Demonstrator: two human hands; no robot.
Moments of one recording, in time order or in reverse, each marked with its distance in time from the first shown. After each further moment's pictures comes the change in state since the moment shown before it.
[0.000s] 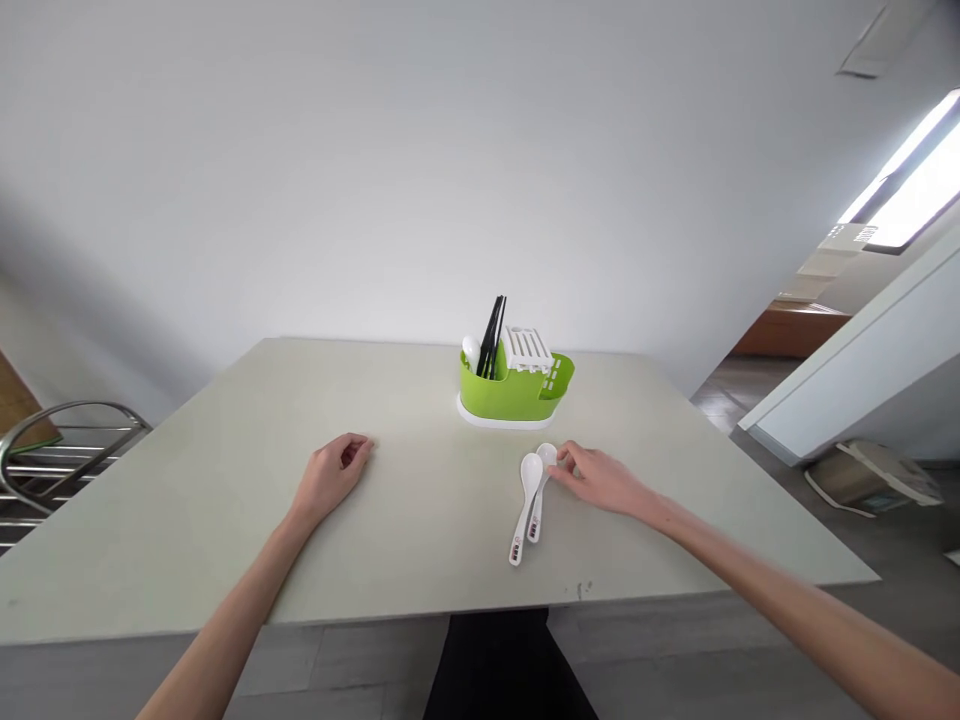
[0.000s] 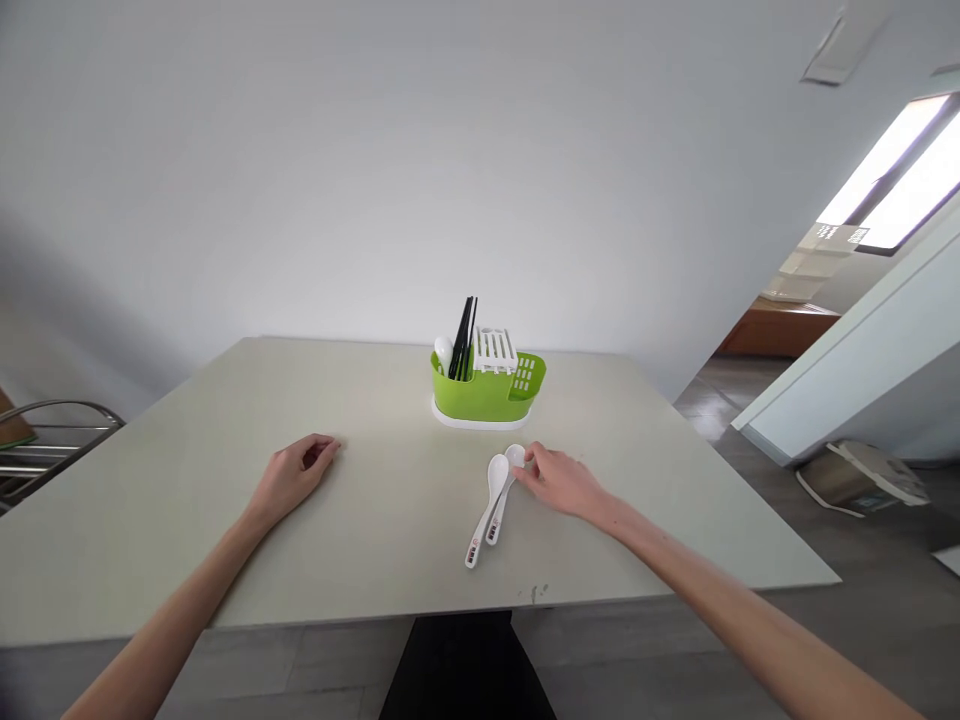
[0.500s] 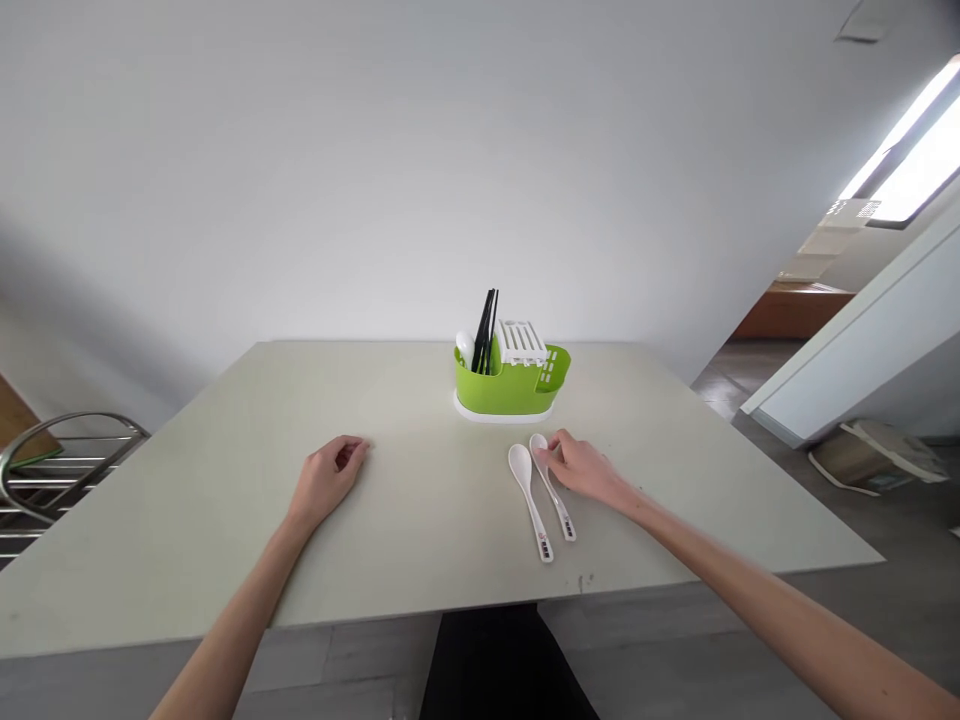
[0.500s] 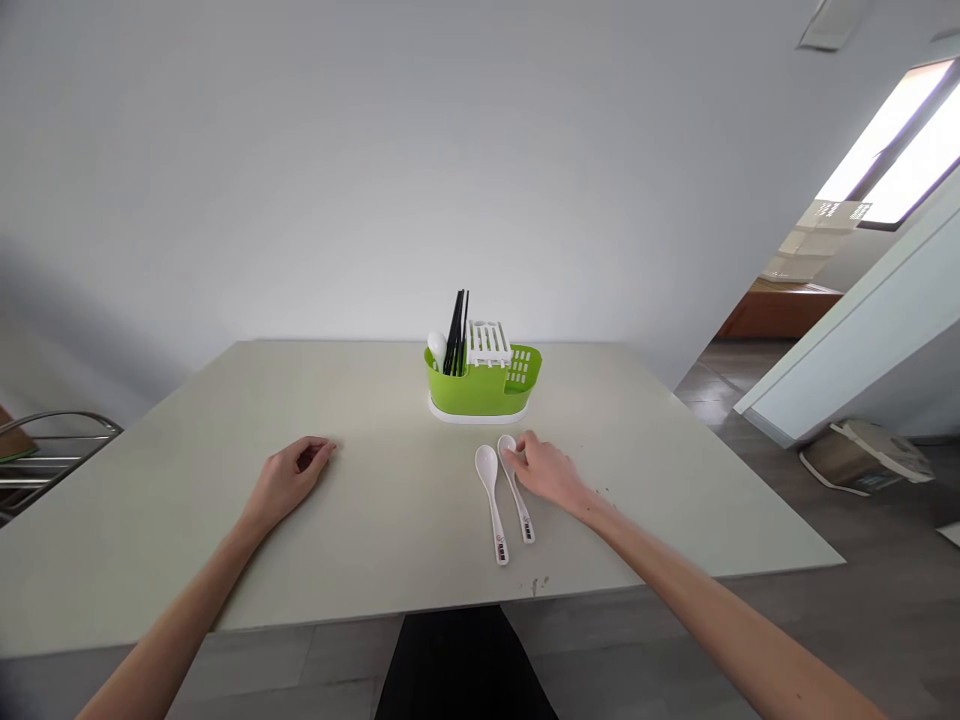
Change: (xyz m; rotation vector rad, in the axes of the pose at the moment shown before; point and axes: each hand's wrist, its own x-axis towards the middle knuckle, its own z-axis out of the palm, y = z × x) left_hand 0.001 0.001 0.002 0.008 0.041 0.001; right_hand 0.020 -0.004 0.021 0.118 0.048 0.160
